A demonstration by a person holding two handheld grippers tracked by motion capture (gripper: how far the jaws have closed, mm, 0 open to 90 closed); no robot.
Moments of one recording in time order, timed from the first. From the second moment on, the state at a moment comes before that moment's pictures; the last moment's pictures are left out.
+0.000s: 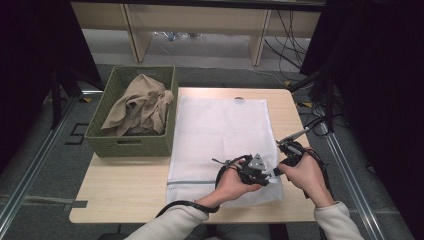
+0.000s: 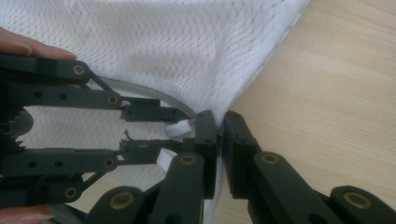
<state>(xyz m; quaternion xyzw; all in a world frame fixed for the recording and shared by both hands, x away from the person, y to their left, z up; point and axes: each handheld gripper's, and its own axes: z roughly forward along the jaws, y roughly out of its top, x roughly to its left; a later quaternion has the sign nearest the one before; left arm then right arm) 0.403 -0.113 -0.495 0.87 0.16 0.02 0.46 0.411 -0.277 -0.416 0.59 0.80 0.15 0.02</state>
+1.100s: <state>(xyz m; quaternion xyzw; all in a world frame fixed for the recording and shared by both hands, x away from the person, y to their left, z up) 0.409 -0.109 -0.485 0.87 0.21 -0.04 0.44 0.412 -0.278 -0.419 0.58 0.80 0.15 0.01</state>
